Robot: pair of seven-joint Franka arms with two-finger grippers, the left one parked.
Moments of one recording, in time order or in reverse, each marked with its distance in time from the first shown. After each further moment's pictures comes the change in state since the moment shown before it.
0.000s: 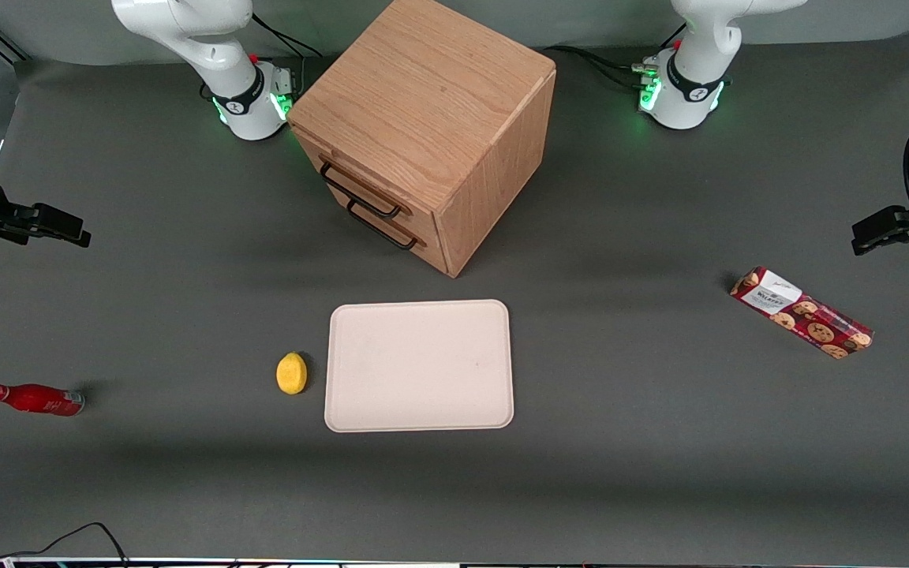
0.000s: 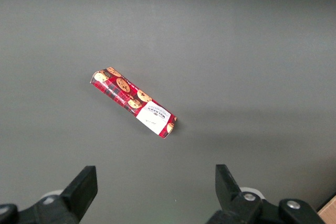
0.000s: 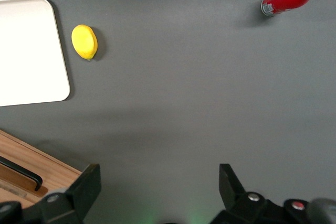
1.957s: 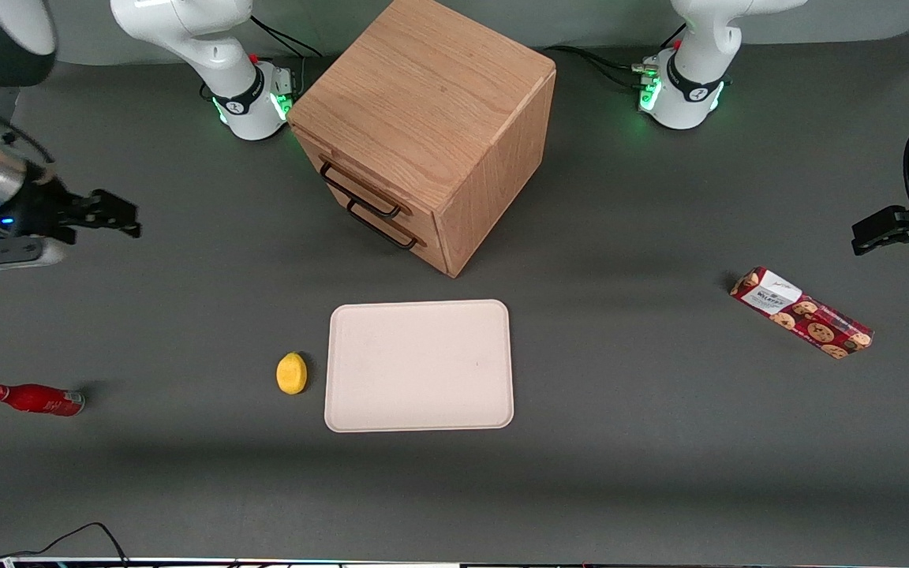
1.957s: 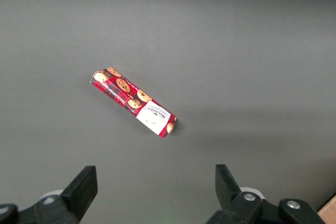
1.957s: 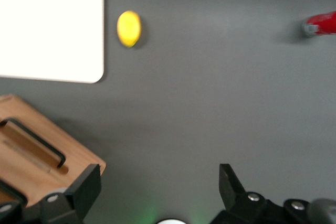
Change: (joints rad) arm 0.199 0.005 0.002 0.033 0.002 -0.046 0.000
